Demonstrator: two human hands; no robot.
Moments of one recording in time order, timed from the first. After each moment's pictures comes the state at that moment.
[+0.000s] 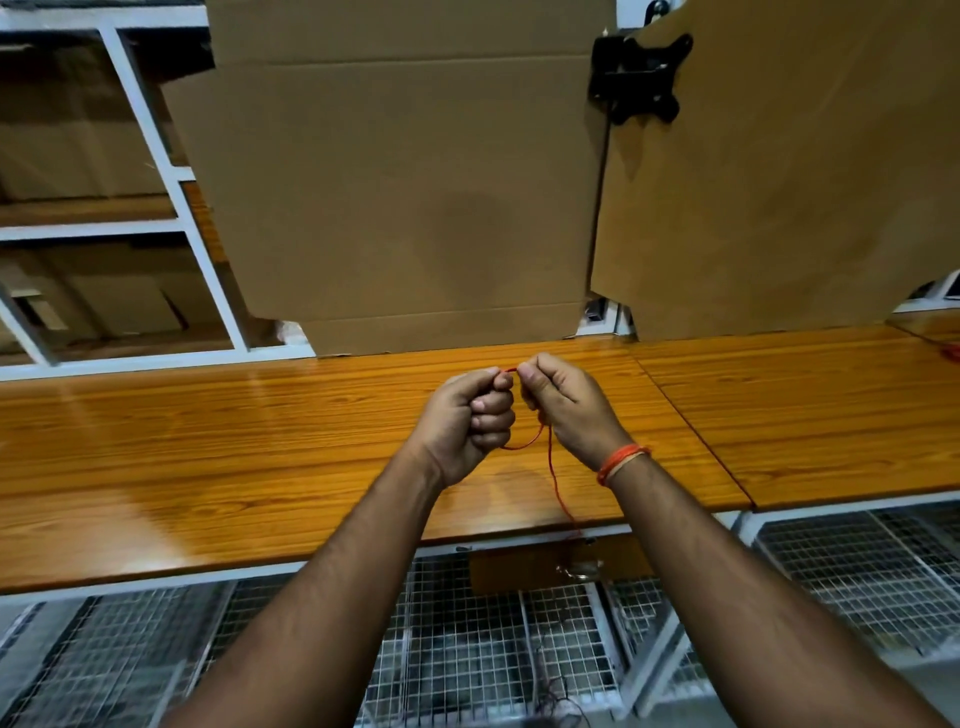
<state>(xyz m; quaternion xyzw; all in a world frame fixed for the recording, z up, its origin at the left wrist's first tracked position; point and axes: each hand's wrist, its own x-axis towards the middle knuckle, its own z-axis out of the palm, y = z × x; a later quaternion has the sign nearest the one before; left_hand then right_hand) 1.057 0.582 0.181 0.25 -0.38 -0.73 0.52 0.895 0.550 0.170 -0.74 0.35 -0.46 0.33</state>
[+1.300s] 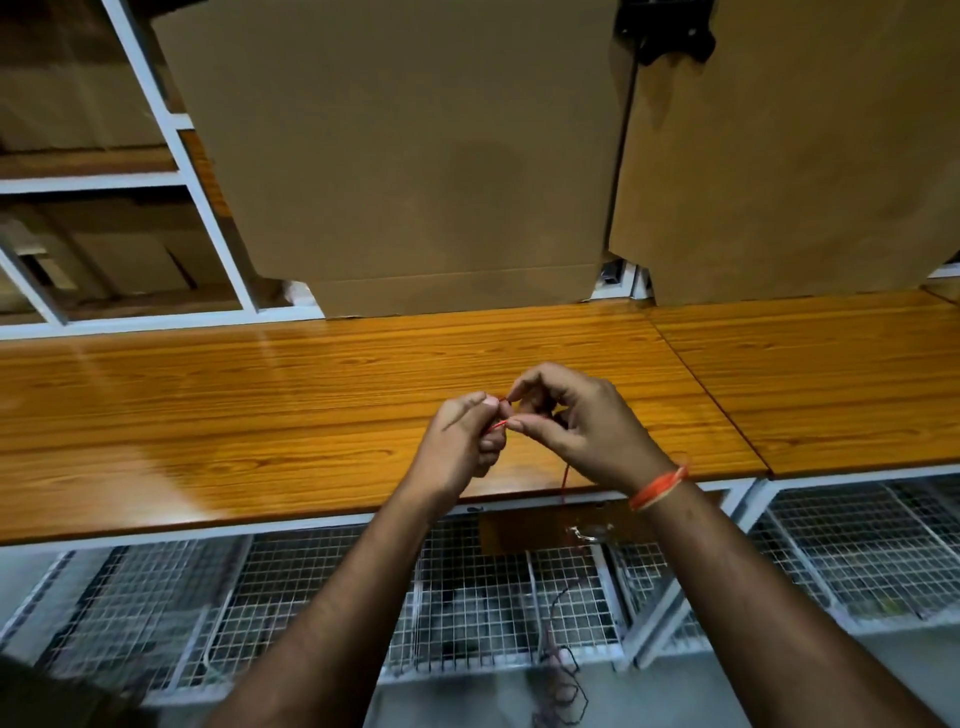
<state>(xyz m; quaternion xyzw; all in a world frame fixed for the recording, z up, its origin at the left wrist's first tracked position) 1.069 0.630 0.134 0.44 -0.51 -0.53 0.51 0.891 0.609 0.166 -0.83 0.32 -0.39 0.26</state>
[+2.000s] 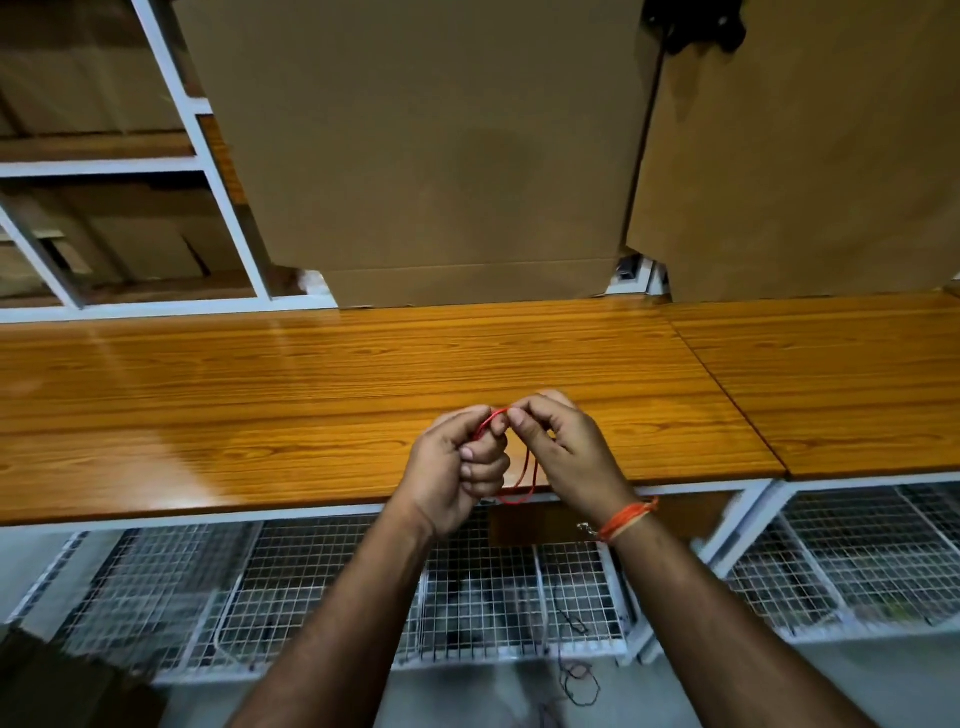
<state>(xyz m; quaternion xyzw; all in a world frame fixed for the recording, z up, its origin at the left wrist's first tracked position) 1.087 0.650 0.123 0.25 -0.31 -0.74 0.55 0.927 0.606 0.108 -0.76 0.36 -0.43 0.31</state>
